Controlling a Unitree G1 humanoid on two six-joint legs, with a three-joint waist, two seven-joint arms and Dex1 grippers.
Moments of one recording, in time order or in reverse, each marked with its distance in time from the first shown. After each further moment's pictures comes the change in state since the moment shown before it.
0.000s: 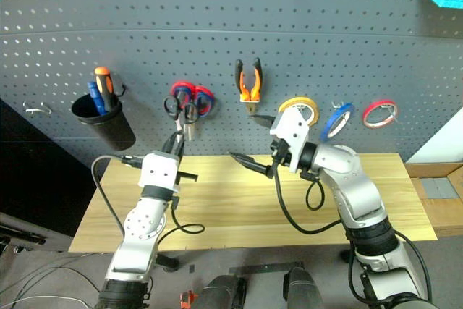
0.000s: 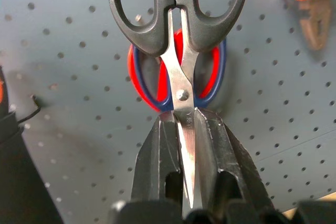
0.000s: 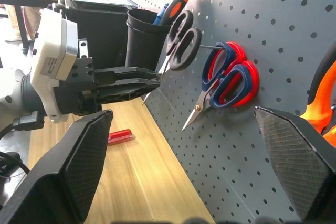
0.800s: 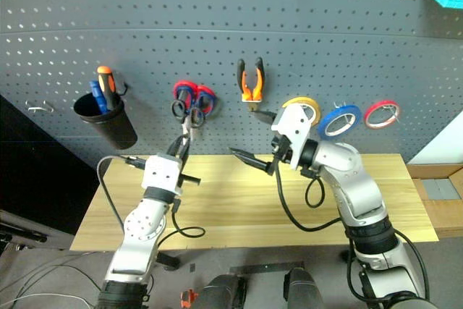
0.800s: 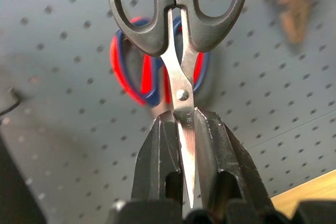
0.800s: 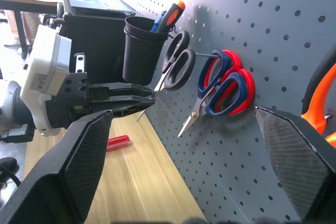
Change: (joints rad) left arm 0.011 0.008 -0.022 0.000 -0.025 -0.018 -0.072; right arm -0.011 0.007 -0.014 0.000 0.002 0.002 0.003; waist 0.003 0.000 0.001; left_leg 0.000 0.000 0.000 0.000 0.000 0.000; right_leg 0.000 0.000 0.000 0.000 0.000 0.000
